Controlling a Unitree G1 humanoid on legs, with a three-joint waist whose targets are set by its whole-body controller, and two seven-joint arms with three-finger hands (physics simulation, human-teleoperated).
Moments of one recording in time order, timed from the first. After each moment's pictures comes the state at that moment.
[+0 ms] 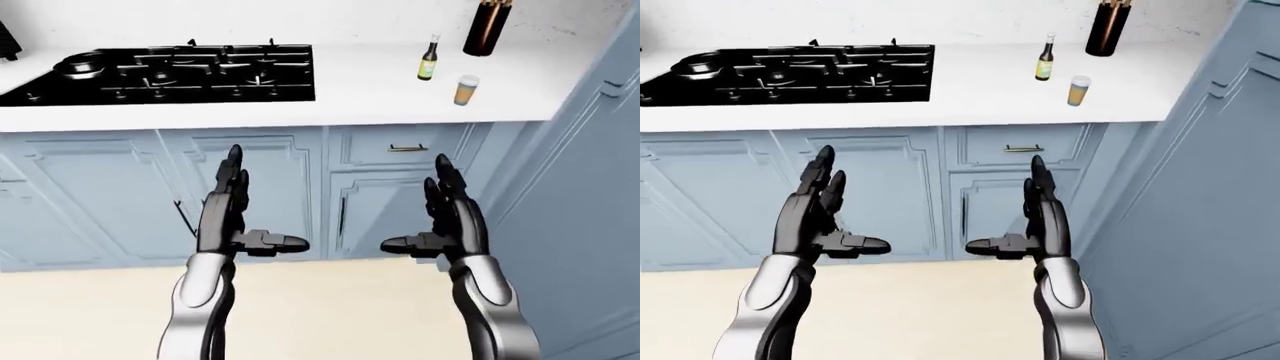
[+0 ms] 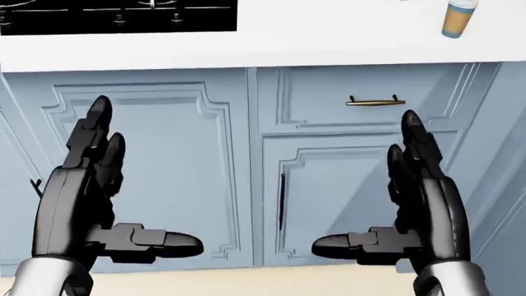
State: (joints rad) left arm -0.12 0.04 0.04 -0.48 0.00 0.54 -0.05; right arm -0.06 -0.05 -0.10 -0.37 0.09 0.41 0.02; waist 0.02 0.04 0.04
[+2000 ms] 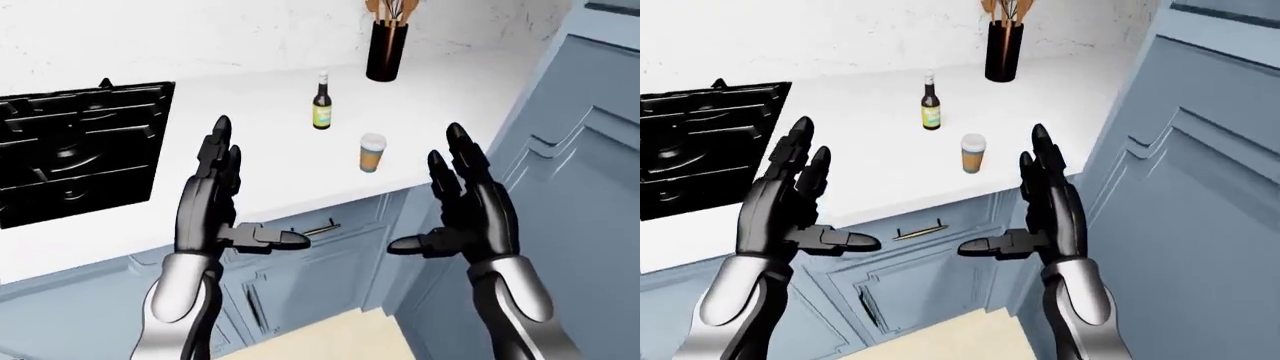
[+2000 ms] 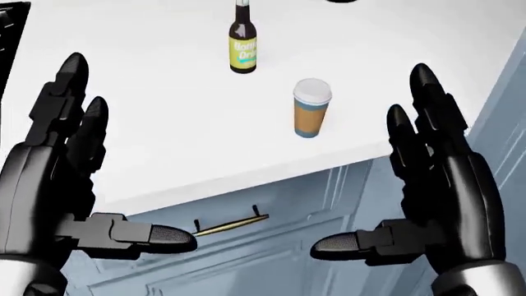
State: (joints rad) left arm -0.16 0.05 0.05 -0.77 -0.01 0.74 -0.06; right arm -0.07 -0.05 -0.11 -0.72 0.18 0.60 0.05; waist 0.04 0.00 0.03
